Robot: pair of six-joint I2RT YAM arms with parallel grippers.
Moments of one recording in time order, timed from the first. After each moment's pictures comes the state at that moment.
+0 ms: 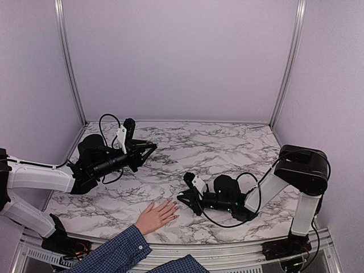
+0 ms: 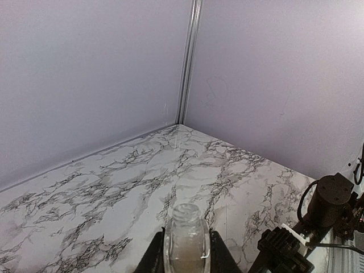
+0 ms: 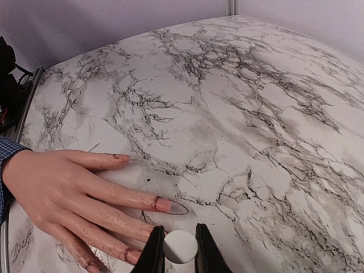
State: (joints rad) left arm -0.77 1.34 0.59 0.74 0.17 -0.15; right arm 1.00 1.90 0.54 1.04 -0.15 0.09
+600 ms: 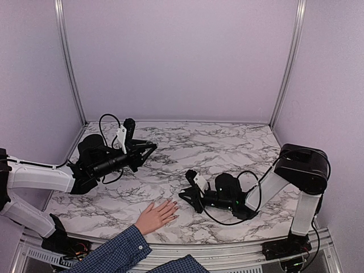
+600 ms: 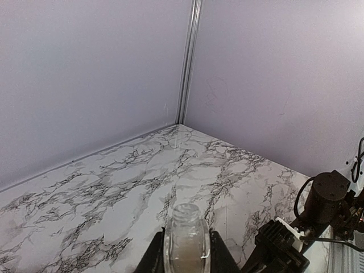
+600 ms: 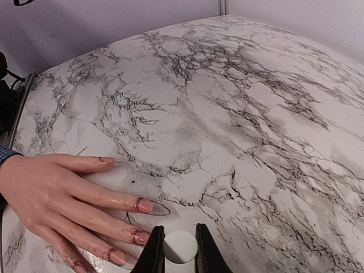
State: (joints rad) left arm -0.77 1.34 0.59 0.74 0.17 -0.15; right arm 0.98 1.90 0.54 1.04 -0.15 0.10
